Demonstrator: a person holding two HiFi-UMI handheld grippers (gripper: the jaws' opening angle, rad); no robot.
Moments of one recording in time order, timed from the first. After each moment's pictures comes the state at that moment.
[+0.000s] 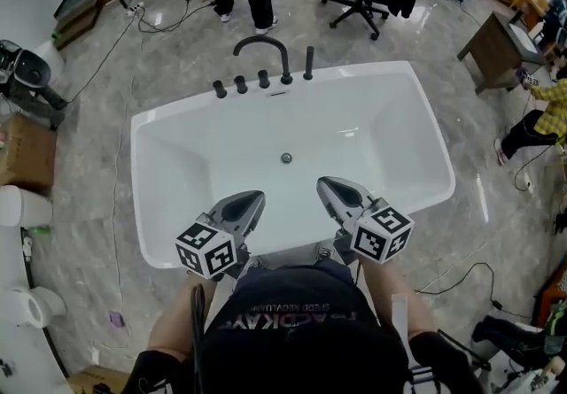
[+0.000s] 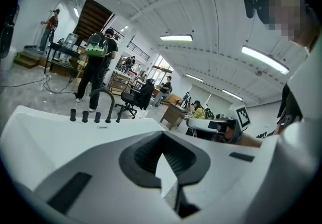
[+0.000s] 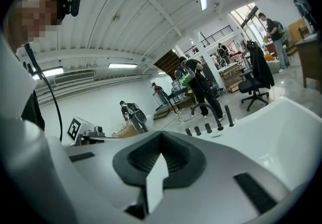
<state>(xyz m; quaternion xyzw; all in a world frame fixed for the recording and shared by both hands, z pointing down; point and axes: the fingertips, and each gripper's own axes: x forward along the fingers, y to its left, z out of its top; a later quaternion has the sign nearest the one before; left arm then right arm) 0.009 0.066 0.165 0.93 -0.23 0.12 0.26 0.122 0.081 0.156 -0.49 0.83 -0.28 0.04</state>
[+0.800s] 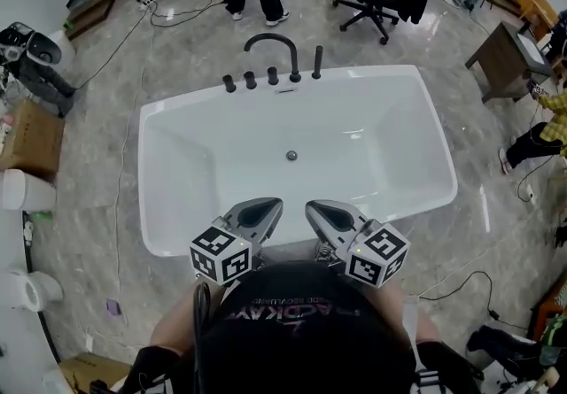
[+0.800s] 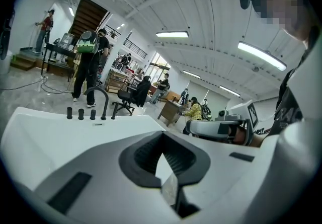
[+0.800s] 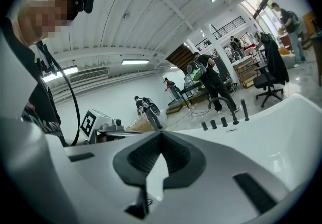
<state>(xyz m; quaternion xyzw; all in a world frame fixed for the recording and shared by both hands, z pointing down) 0.029 0.114 0.157 0.94 -0.21 0.13 0.24 0.072 0.138 0.137 -0.42 0.87 -0.27 0.03</state>
